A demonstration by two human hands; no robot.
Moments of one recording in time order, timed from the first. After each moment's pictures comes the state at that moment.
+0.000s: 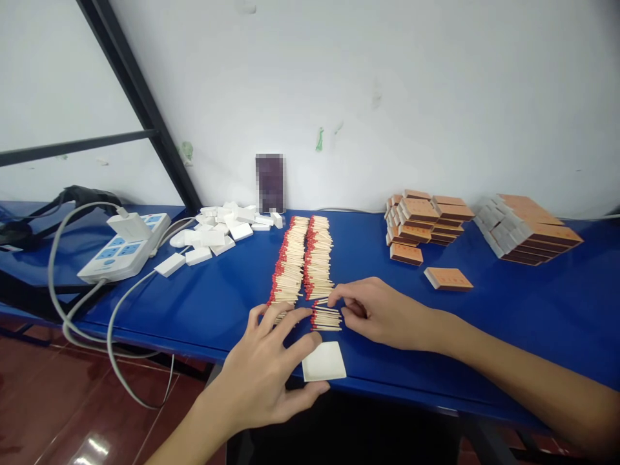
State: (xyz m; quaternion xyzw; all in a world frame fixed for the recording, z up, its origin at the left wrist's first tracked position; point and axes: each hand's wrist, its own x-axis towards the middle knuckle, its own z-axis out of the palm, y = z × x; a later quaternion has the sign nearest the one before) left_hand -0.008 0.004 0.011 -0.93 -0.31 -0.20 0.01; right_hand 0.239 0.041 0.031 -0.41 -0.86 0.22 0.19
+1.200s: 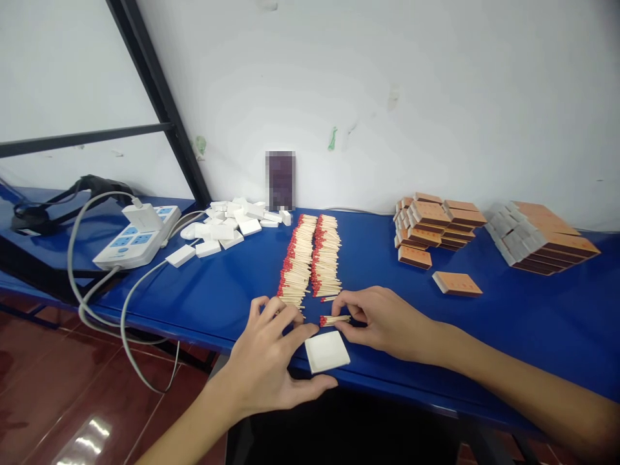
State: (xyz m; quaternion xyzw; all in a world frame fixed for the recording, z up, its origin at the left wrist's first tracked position) left_hand -0.005 0.005 0.008 -0.90 -0.32 -0.31 0.00; right_hand 0.225 0.029 0.034 -0.48 -0.85 0.20 0.12
